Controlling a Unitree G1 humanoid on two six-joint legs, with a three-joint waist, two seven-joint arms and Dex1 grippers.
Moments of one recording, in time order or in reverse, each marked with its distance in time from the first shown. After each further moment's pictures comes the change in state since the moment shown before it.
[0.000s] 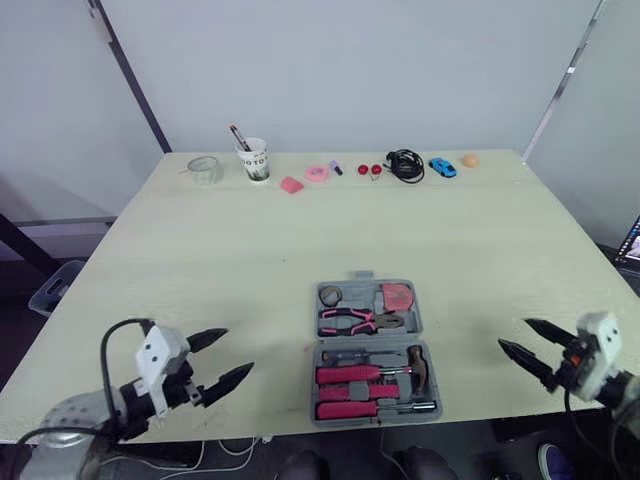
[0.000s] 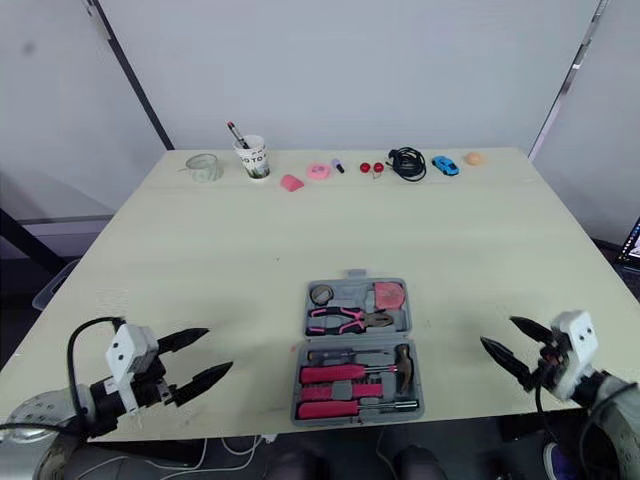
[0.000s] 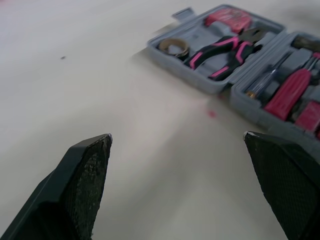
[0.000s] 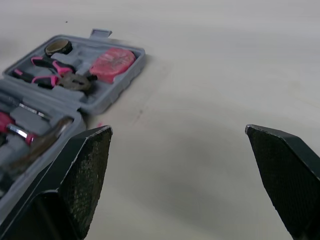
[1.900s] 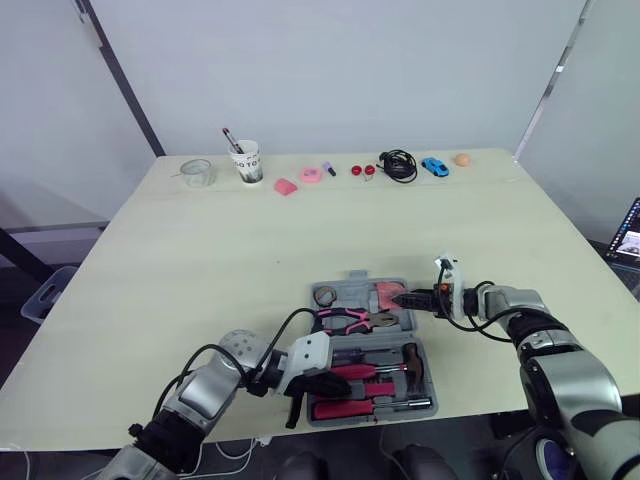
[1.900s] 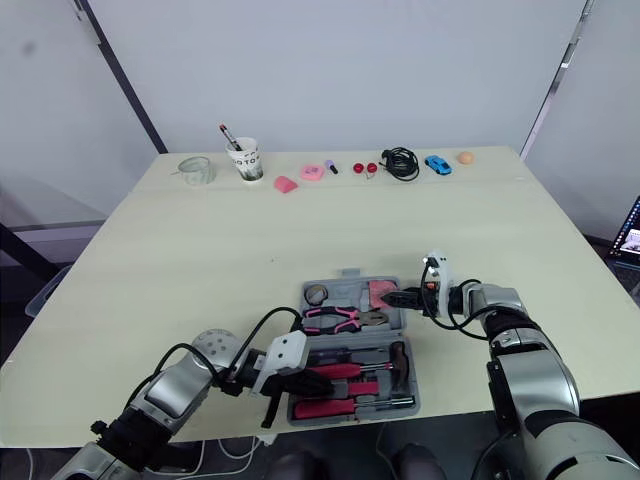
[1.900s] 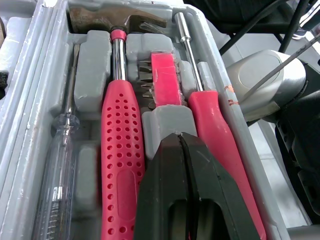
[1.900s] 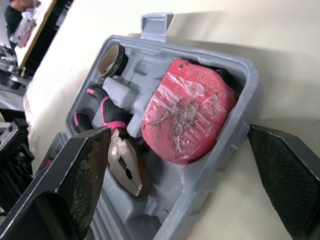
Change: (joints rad) left arm -0.474 -0.078 -0.651 0.196 0.312 0.028 -0.239; right arm -0.977 0.304 0.285 1.215 -0.310 0.140 0.280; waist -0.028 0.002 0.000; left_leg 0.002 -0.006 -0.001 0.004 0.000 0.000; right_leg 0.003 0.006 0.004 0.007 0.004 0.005
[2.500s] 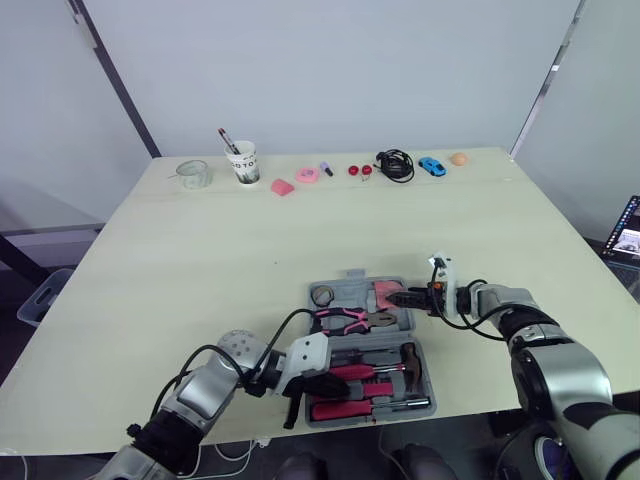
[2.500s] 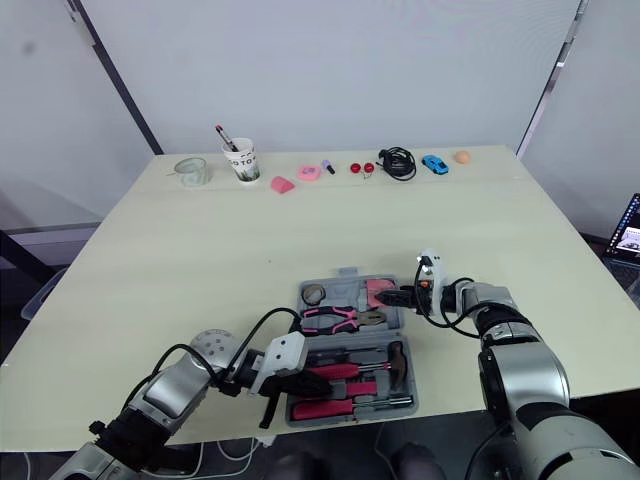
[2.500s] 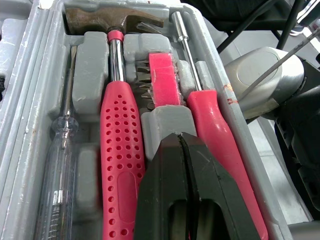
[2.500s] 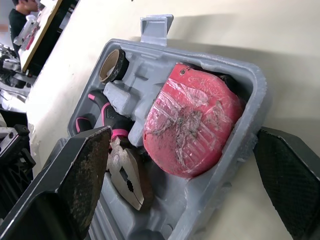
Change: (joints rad) left arm 0.003 0.007 -0.007 0.013 0.001 -0.021 -0.005; right arm -0.045 0.044 -0.044 0.072 -0.058 -0.050 0.001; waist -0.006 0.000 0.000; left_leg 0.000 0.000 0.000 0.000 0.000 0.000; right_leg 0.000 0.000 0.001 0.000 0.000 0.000
